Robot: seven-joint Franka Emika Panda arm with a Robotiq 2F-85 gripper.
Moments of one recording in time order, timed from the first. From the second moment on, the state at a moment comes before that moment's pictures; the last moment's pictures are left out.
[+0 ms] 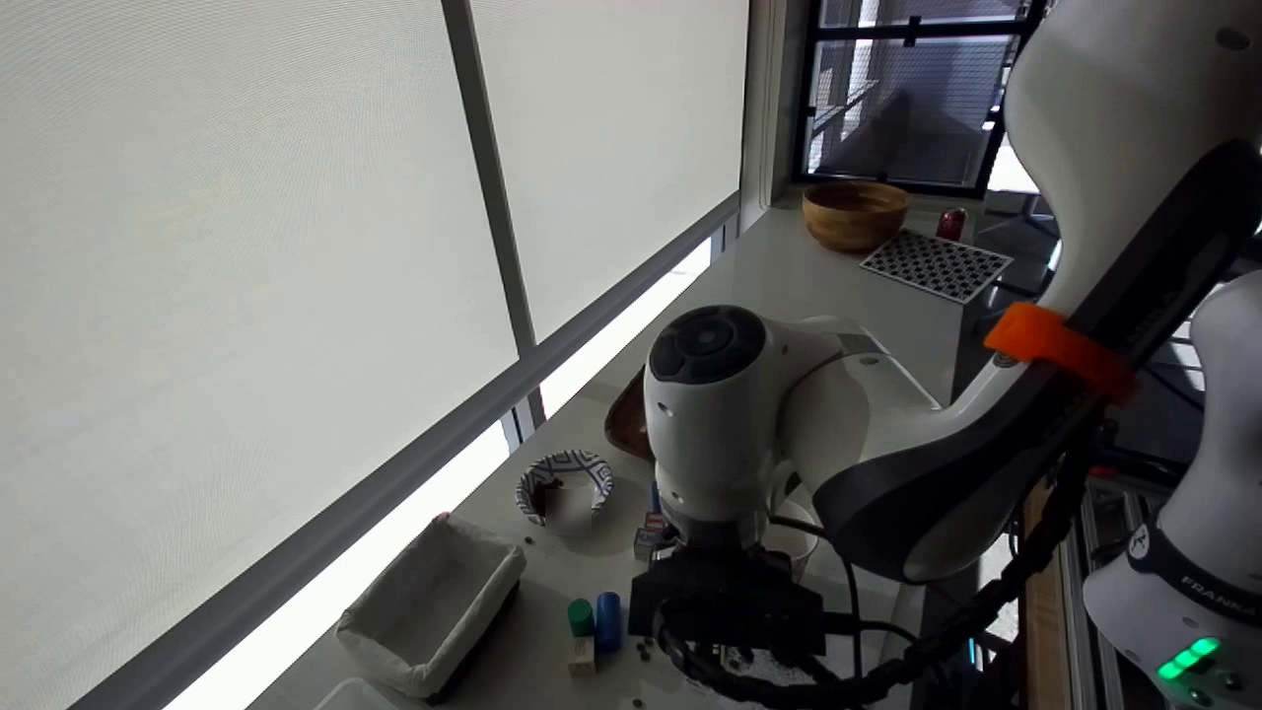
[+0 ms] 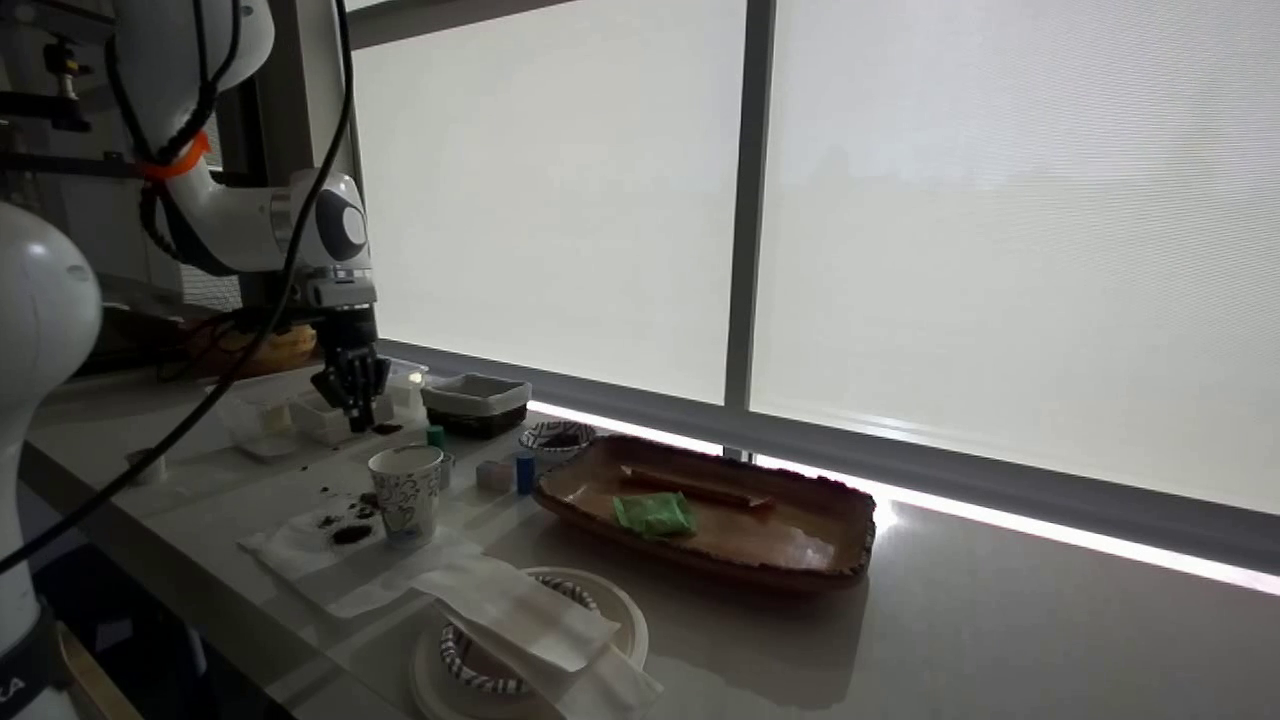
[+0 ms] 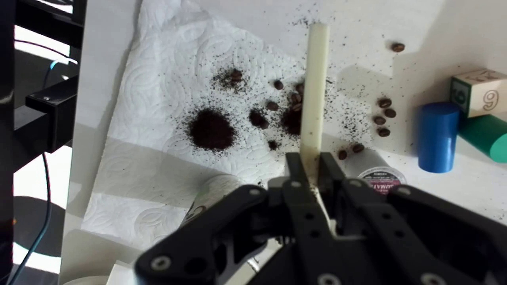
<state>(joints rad) 0.47 0.14 0.12 -2.36 -0.22 2.44 1.94</state>
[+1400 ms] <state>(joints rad) 0.27 -0.15 0.17 -2.65 0.34 2.59 1.37</state>
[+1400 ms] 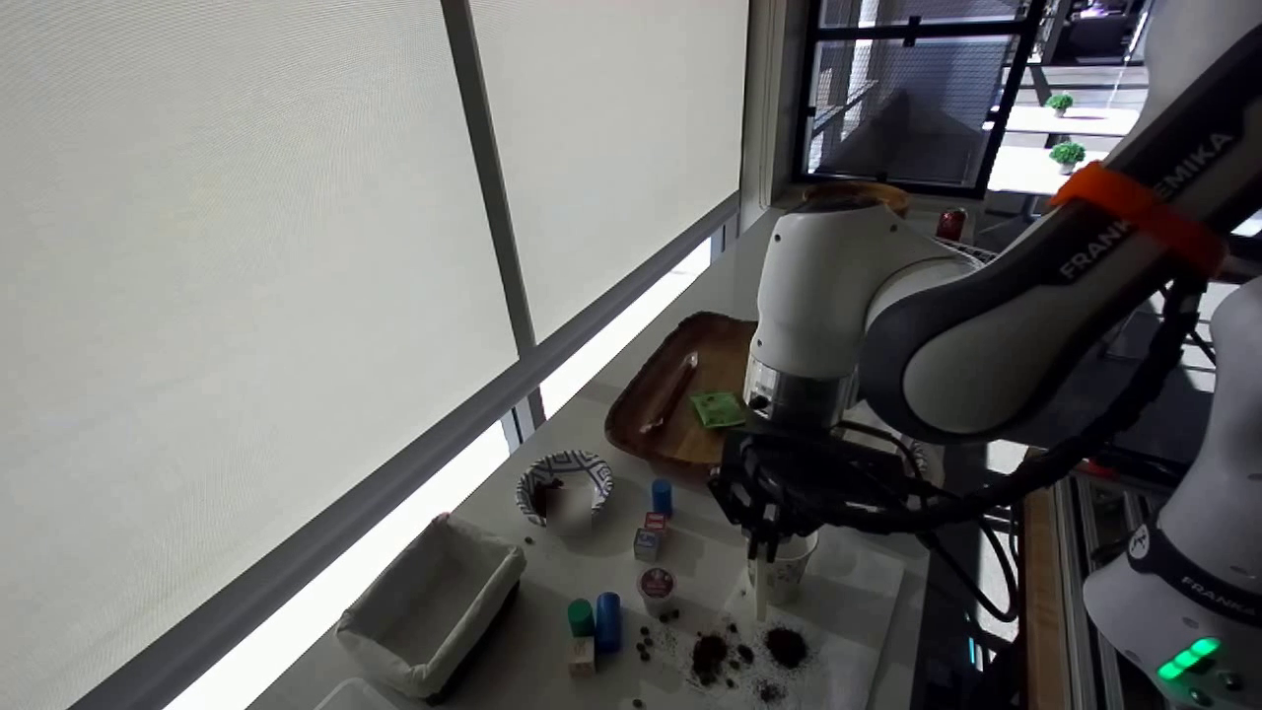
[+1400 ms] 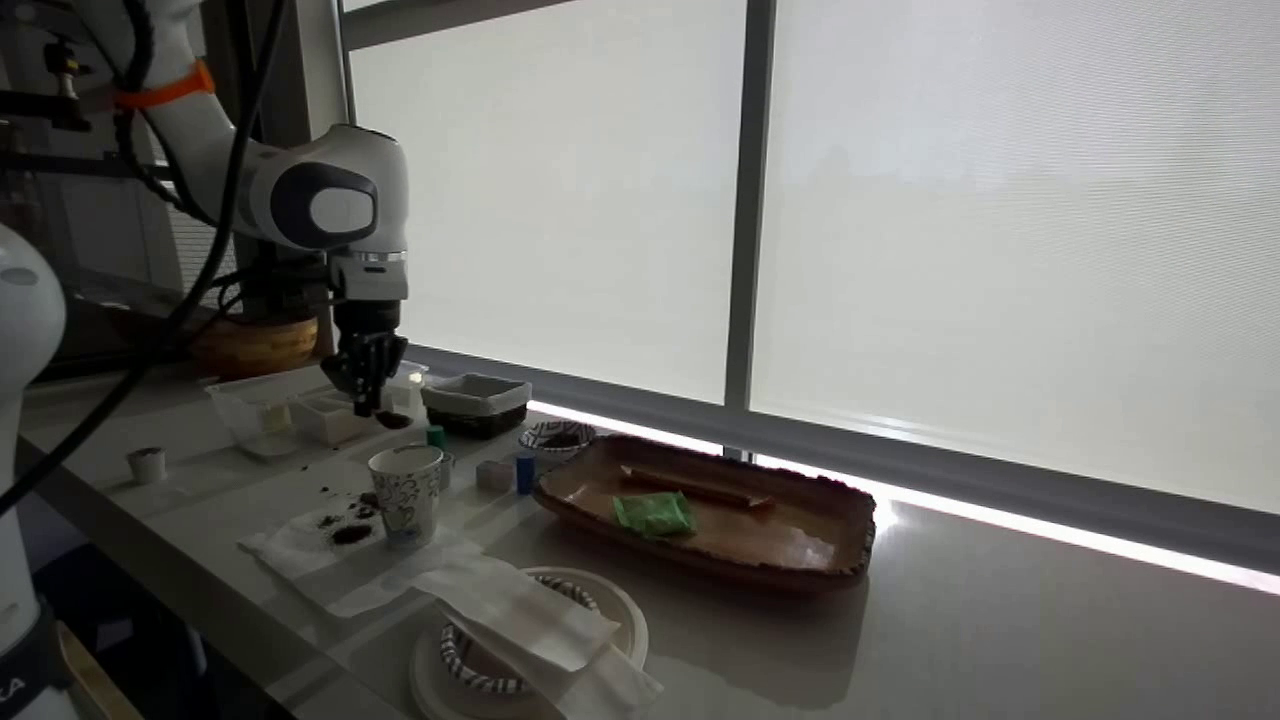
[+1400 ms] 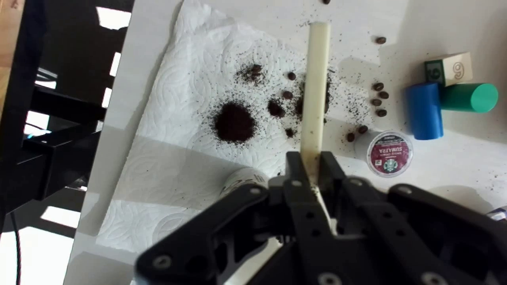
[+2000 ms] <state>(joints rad) 0.24 -0.15 0.14 -2.67 0.60 2.59 1.11</state>
